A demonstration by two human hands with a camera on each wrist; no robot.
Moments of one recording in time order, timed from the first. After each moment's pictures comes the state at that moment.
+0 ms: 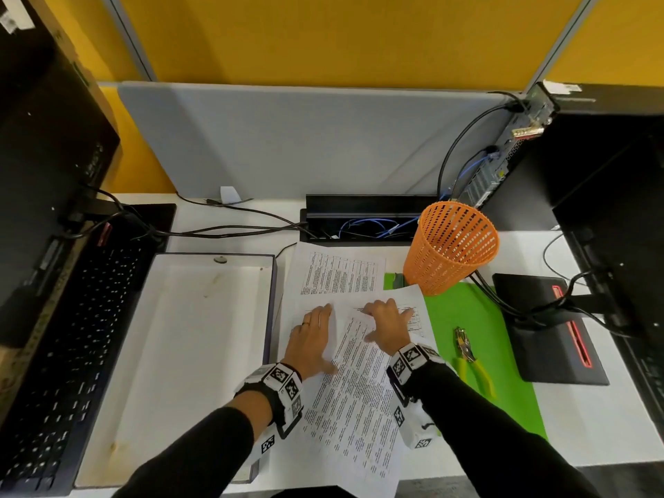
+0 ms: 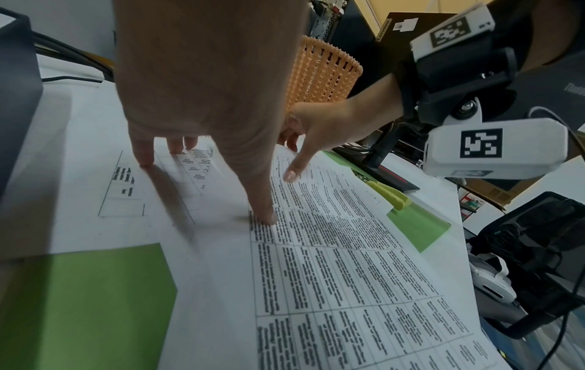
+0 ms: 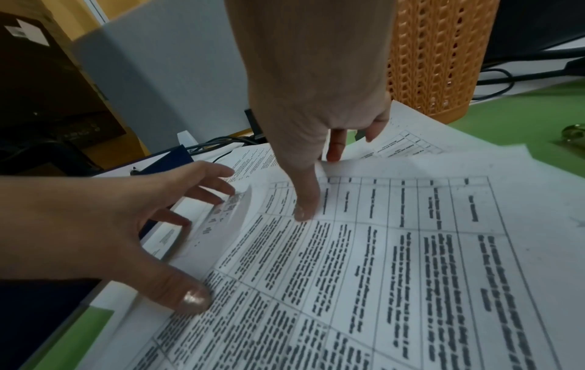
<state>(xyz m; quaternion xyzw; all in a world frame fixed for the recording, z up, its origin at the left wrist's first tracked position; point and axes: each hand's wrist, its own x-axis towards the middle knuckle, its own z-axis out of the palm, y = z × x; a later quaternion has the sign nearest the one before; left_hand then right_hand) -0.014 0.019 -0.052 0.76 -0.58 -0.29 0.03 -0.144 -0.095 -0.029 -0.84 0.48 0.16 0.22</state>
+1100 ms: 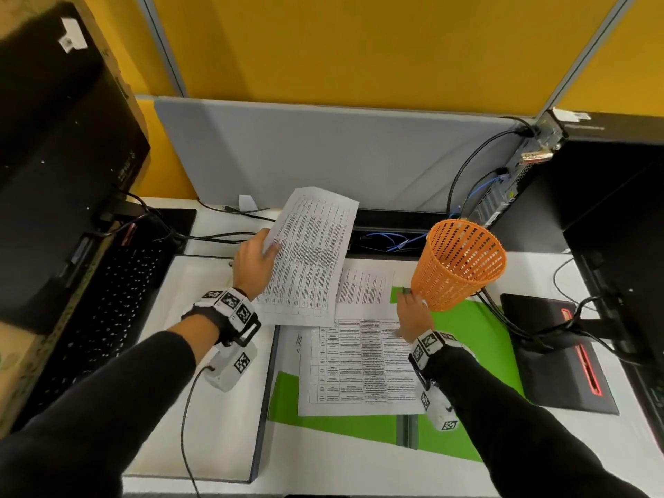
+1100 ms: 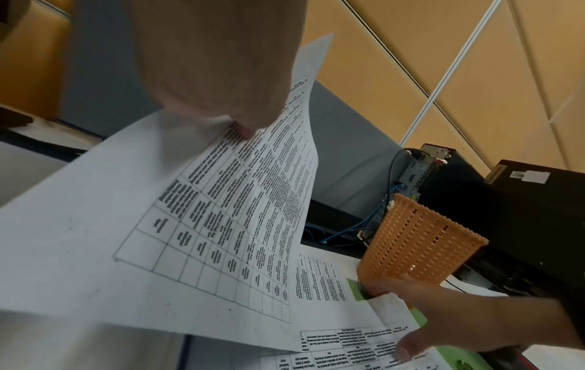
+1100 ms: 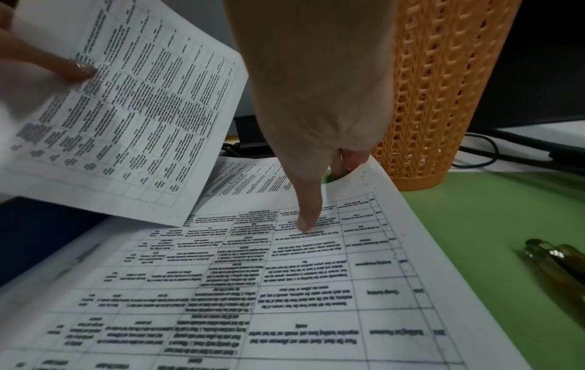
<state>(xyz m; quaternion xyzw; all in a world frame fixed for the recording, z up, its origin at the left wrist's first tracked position) 0.115 -0.018 0.048 0.82 -0.41 -0.13 0.37 -0.163 -0.149 -0.037 -0.87 0.44 0.19 0.08</state>
